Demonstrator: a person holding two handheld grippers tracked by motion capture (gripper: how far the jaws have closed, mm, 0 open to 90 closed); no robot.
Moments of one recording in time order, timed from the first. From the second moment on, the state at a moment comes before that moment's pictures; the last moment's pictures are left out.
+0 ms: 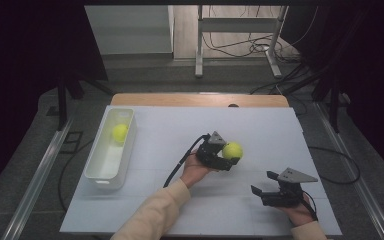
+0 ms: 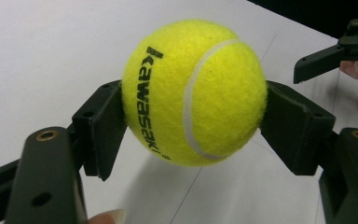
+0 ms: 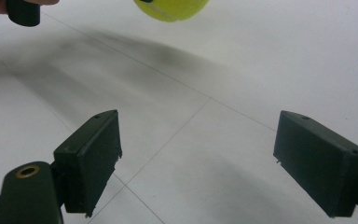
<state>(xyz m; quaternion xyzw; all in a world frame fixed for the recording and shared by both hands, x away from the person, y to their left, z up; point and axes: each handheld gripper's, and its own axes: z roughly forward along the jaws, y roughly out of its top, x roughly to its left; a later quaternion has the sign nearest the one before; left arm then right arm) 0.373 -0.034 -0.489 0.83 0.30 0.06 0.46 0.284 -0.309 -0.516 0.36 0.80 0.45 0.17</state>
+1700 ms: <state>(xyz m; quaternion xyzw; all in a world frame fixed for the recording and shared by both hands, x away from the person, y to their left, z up) 0.350 0.023 -0.473 0.82 0.31 0.10 0.47 0.284 -0.309 -0.517 0.37 0.80 0.44 0.17</state>
